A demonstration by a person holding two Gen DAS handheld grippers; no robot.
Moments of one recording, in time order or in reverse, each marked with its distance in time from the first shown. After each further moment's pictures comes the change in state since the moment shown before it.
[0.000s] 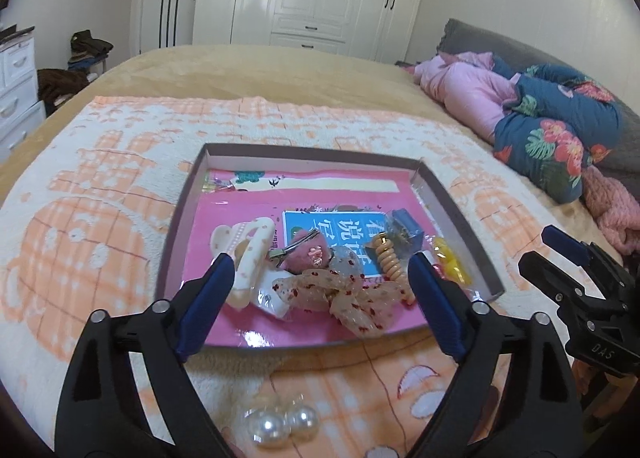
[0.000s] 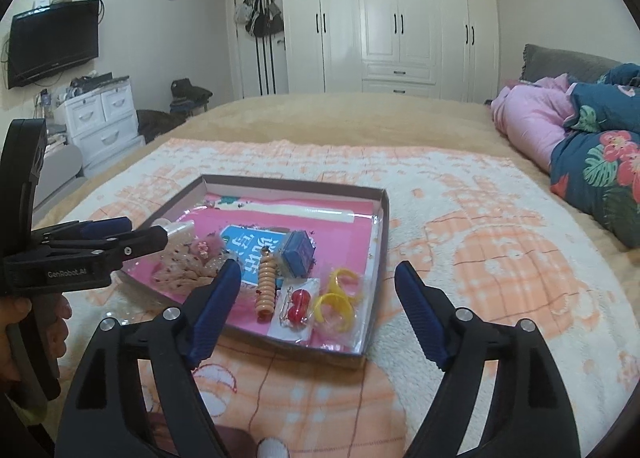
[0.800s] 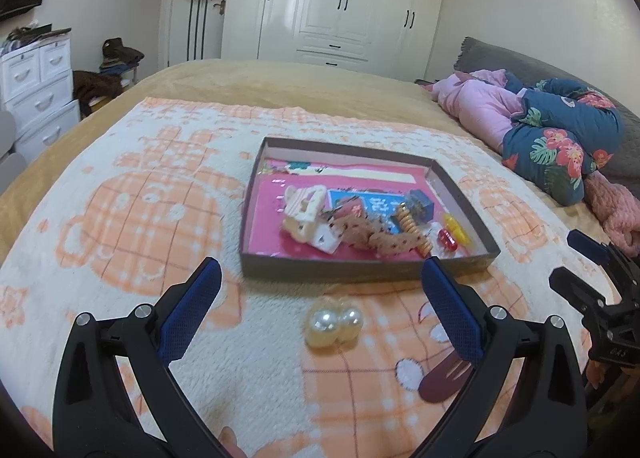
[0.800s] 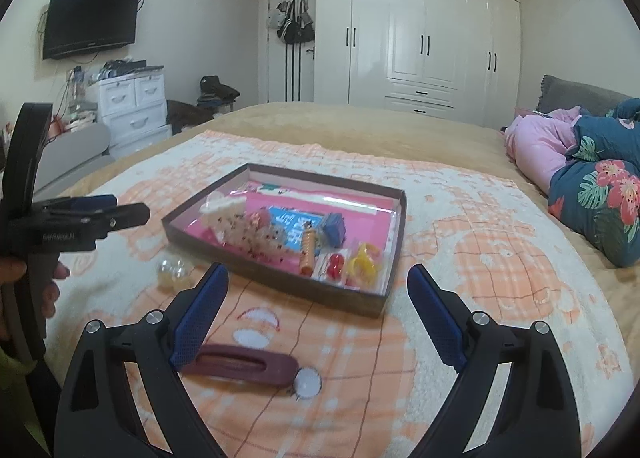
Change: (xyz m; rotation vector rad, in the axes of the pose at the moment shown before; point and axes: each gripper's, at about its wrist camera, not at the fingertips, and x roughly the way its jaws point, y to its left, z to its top) left arm -0.077 0.023 -0.049 -0.030 -0.059 0.086; right arm -0.063 0.034 -0.038 -0.110 -0.021 0.042
